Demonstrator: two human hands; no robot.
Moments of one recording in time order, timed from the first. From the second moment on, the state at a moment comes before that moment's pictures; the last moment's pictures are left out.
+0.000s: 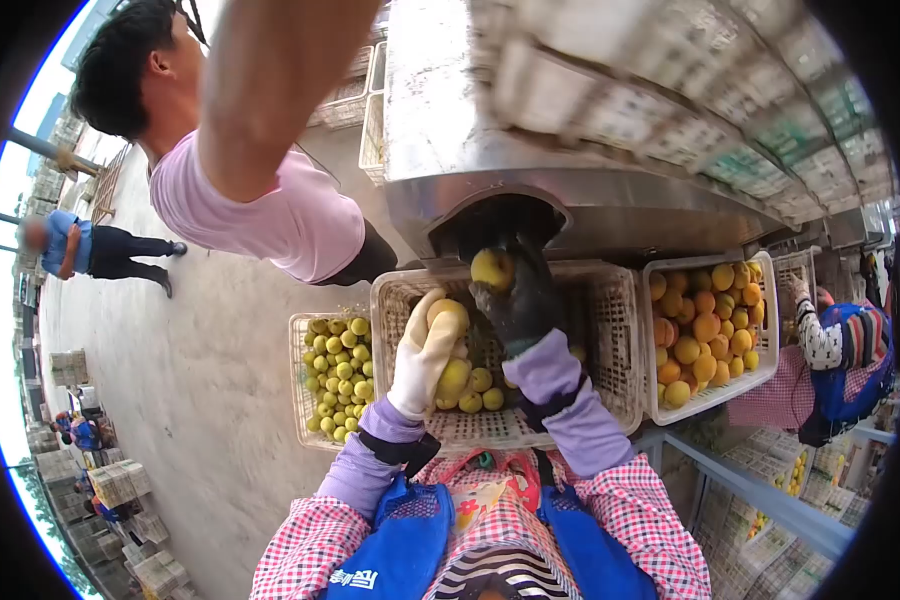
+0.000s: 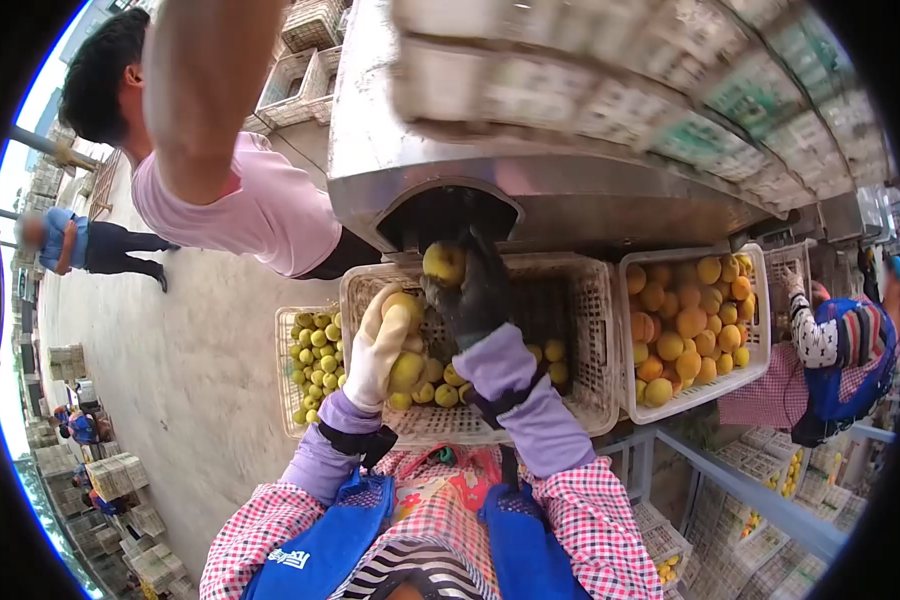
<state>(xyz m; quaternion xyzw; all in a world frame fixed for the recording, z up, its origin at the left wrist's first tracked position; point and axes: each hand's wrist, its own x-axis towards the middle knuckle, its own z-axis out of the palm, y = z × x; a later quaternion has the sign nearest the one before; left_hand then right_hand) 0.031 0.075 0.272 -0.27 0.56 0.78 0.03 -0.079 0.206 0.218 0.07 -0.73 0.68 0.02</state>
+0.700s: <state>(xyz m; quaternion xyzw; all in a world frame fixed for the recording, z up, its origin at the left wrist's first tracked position) 0.026 0.061 0.269 -0.16 0.20 0.93 0.28 -0.030 0.250 0.274 0.31 -0.83 0.46 0.03</state>
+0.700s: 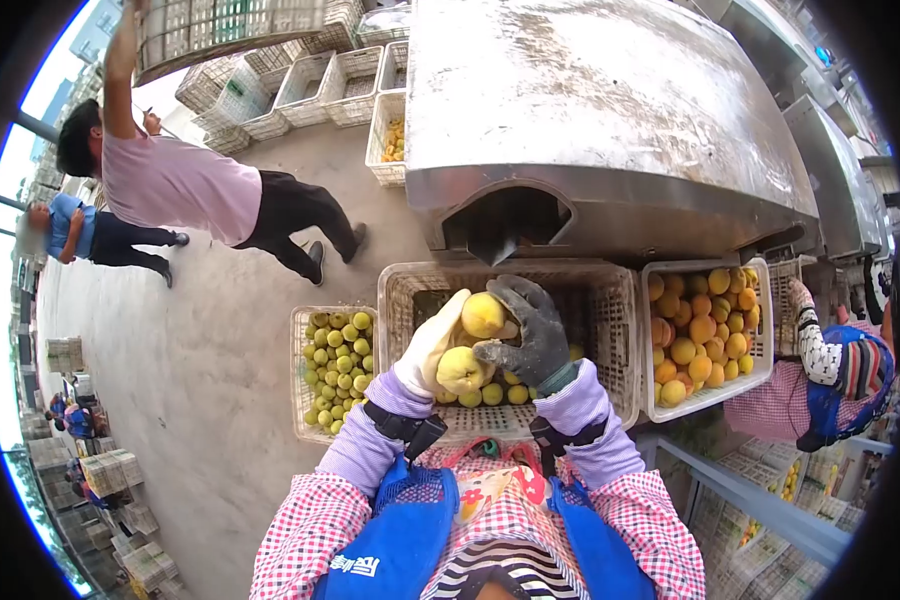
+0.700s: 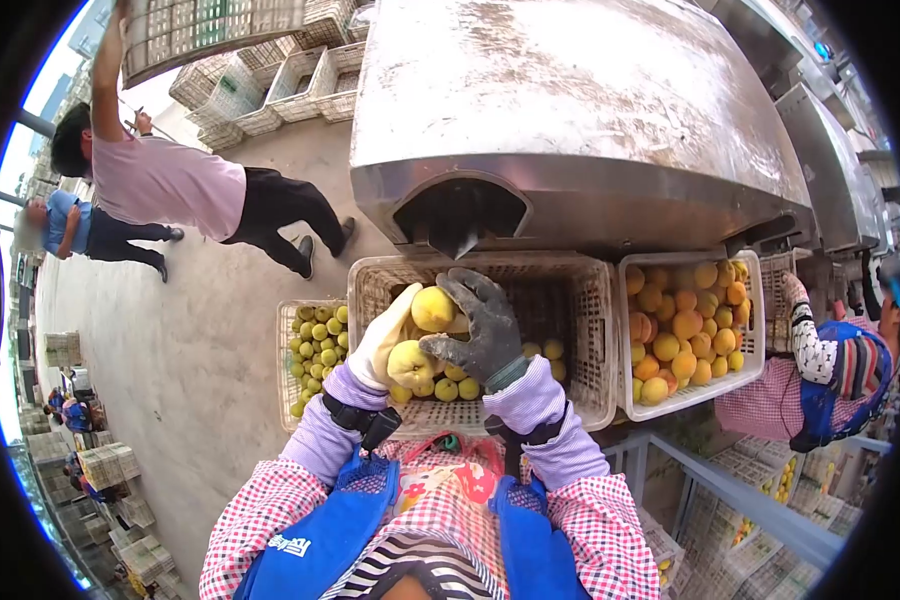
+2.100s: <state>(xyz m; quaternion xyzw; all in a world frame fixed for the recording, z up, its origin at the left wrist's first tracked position) 0.005 0.084 0.259 -0.20 0.38 0.90 0.05 -0.024 0.216 0.231 0.21 -0.81 0.53 0.14</state>
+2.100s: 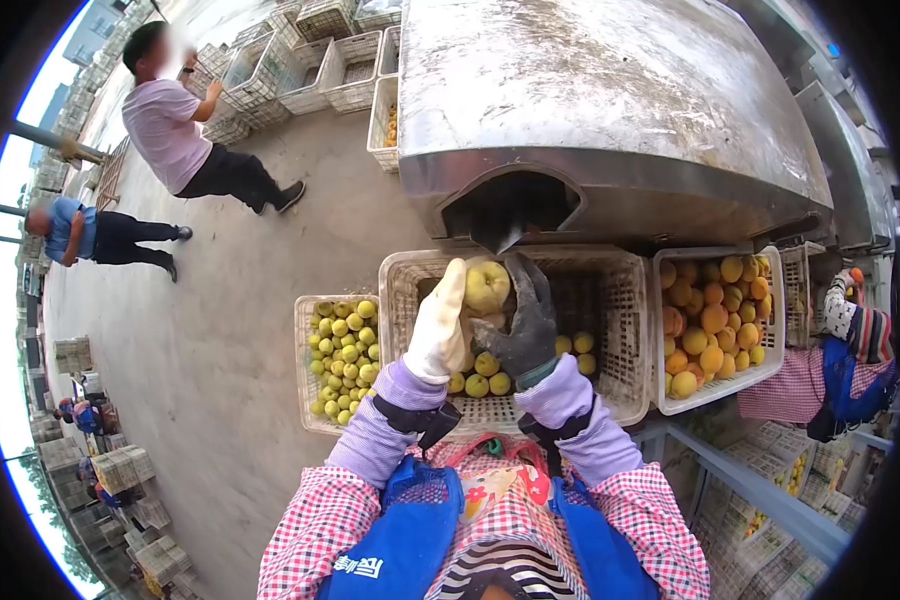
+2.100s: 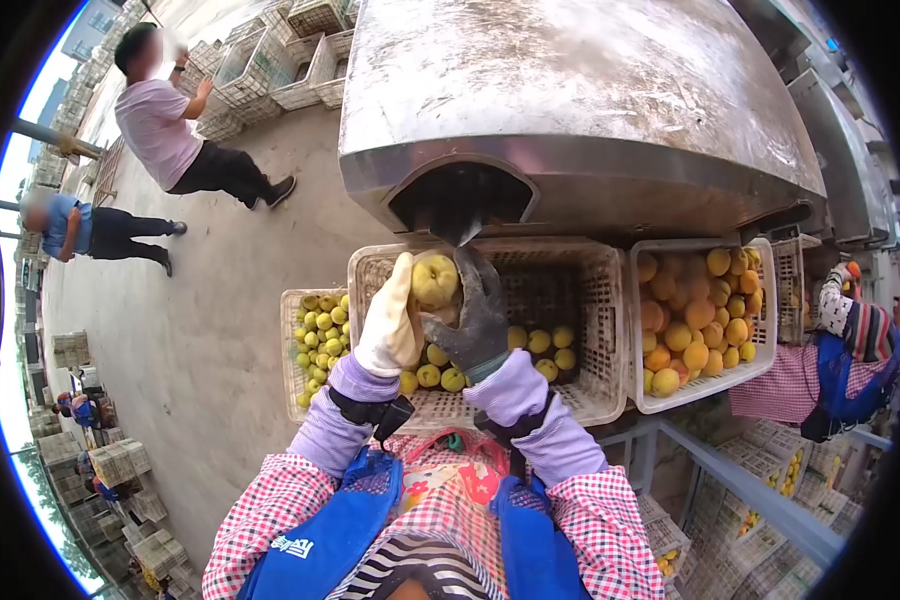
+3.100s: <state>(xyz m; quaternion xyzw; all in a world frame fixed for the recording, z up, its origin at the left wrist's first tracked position) 0.070 0.083 -0.043 -0.12 0.86 0.25 0.44 -0.035 0.323 0.022 0.15 -0.85 -0.01 -0.50</state>
